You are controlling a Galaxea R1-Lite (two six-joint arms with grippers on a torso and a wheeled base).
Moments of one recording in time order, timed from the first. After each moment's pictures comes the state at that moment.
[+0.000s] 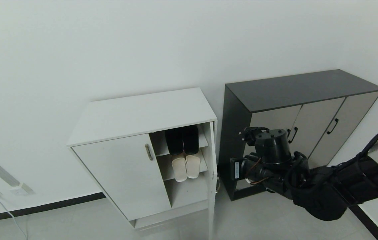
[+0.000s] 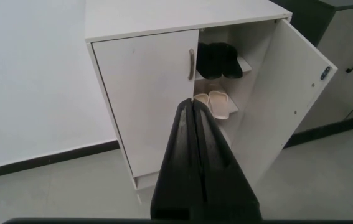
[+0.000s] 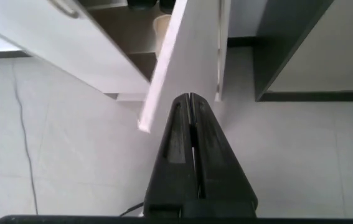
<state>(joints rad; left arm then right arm) 0.00 0.00 0.00 0.00 0.02 0.00 0.69 1.97 -0.93 -0.66 -0.20 0.27</state>
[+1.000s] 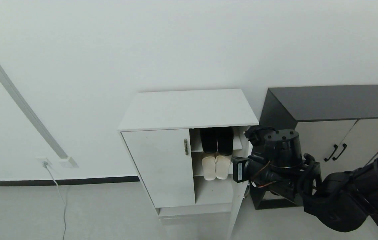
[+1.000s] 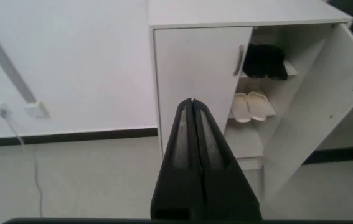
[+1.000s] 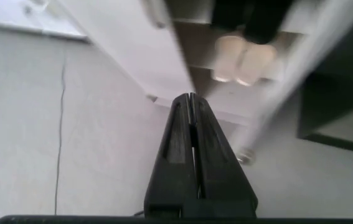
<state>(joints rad) 0.00 0.00 0.00 0.00 0.02 0.00 0.71 1.91 -0.85 -0.73 -0.20 0.24</state>
